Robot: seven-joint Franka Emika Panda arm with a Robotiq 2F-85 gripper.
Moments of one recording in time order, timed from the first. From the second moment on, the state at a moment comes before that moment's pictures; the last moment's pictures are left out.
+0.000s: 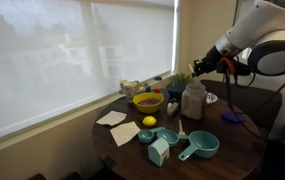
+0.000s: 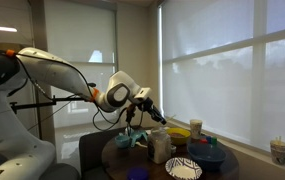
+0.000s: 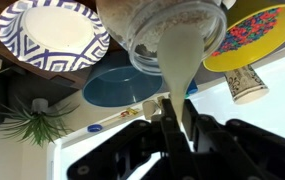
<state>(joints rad) -0.34 -0.45 0.35 -2.48 -0.22 2.81 0.79</state>
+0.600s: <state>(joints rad) -0.46 -0.43 0.48 -2.49 -0.29 2.86 0.89</state>
